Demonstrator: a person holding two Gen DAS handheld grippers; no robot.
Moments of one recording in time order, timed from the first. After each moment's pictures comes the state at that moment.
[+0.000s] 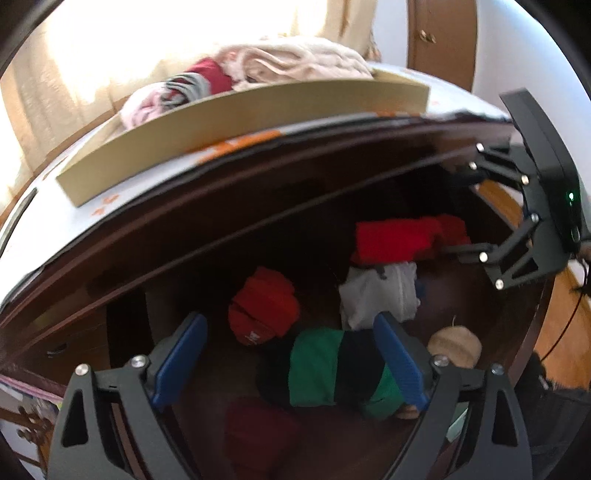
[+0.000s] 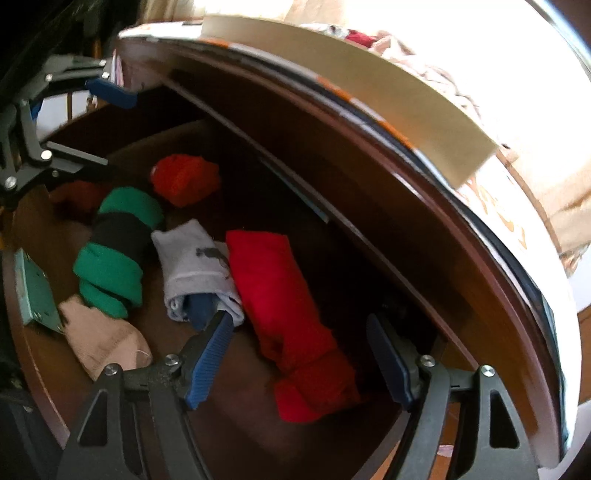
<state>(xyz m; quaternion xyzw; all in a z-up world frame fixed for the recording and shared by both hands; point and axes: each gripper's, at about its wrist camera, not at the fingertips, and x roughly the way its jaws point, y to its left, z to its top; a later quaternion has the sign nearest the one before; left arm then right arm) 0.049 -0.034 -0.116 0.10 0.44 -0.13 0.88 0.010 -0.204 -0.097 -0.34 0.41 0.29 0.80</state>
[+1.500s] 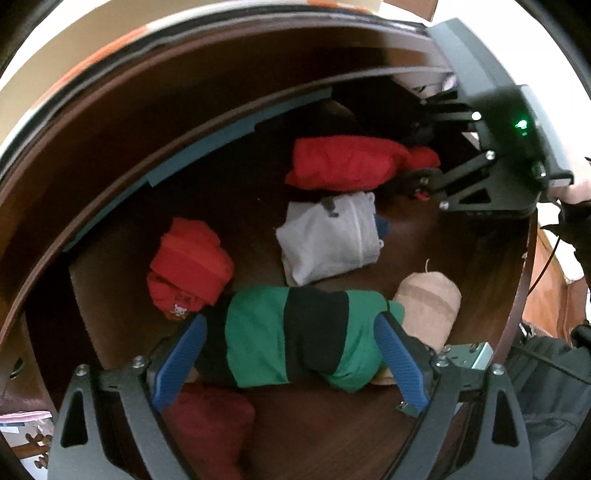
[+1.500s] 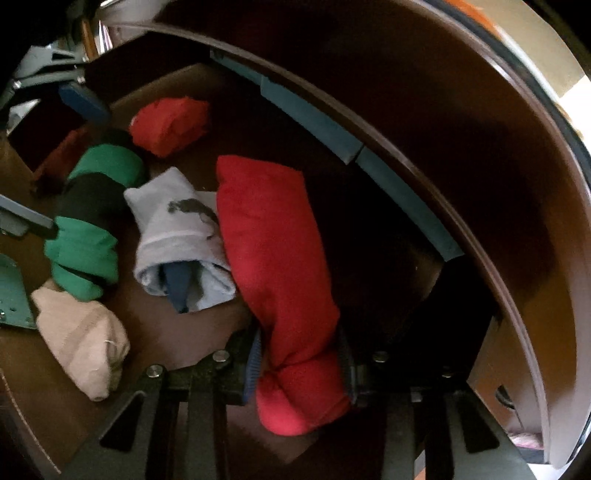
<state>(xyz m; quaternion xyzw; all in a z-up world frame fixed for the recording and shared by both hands) 0.072 -0.058 -0.149 0.12 0.57 -0.24 0.78 0.067 -0.205 -0.147 -0.32 0.51 0.29 0.74</state>
